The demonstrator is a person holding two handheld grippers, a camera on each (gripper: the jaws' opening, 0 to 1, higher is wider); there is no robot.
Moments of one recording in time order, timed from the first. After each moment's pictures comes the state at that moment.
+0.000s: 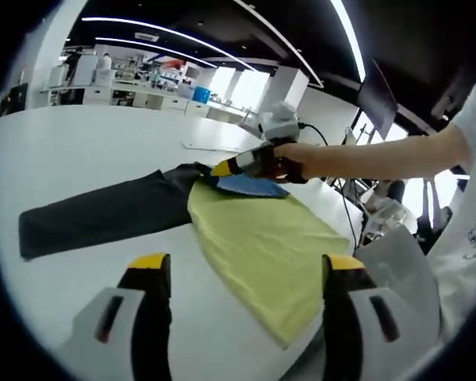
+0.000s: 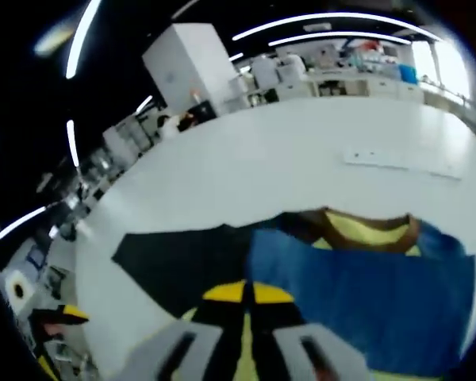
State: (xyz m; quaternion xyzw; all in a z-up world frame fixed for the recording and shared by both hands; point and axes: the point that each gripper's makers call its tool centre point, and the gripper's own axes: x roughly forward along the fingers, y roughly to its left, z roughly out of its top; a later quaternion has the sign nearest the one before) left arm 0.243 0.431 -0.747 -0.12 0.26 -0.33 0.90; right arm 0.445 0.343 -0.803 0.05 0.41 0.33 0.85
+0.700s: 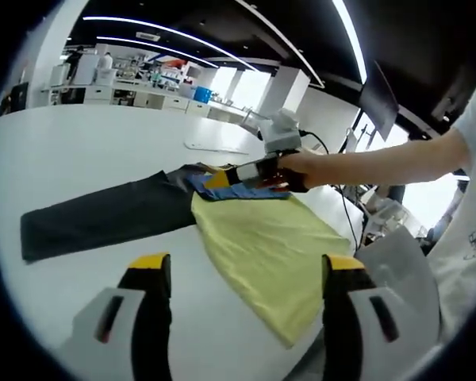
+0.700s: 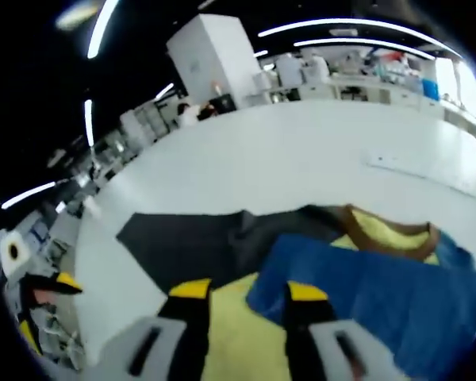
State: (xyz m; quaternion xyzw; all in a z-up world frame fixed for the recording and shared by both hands) left arm 0.251 0.433 -0.745 -0.12 0.26 -0.34 0.90; right arm 0.436 0.351 -0.809 0.00 0.38 0.39 0.84
